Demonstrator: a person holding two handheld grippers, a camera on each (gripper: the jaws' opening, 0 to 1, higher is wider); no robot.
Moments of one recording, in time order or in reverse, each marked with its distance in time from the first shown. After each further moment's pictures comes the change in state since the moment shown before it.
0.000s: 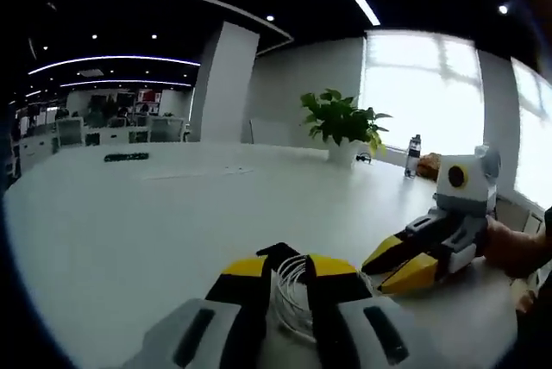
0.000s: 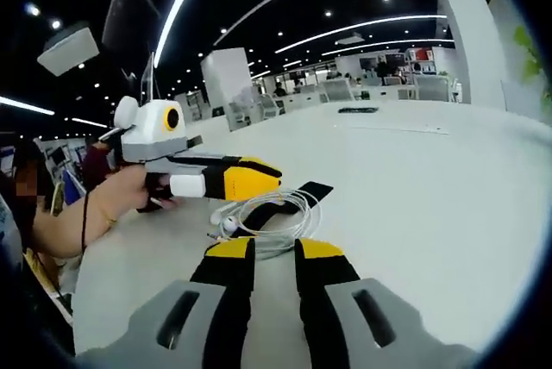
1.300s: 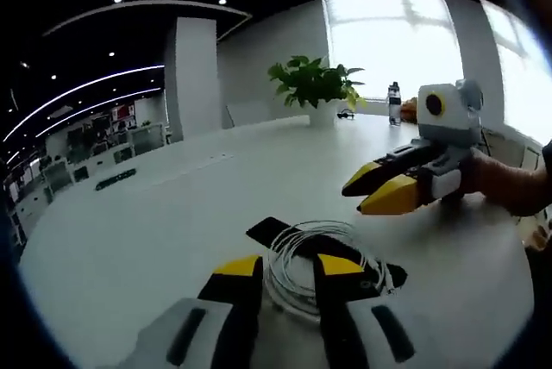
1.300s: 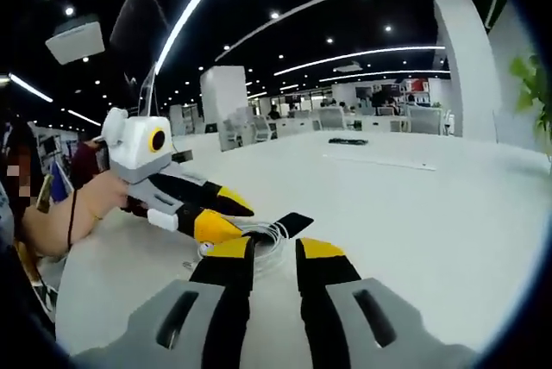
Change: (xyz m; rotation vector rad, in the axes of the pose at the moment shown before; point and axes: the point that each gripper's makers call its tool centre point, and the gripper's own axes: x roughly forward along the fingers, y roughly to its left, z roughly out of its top) left arm -0.015 -0.013 -0.018 0.257 0.148 -0.011; right arm -0.007 -0.021 0.028 -0.109 -0.114 -0.104
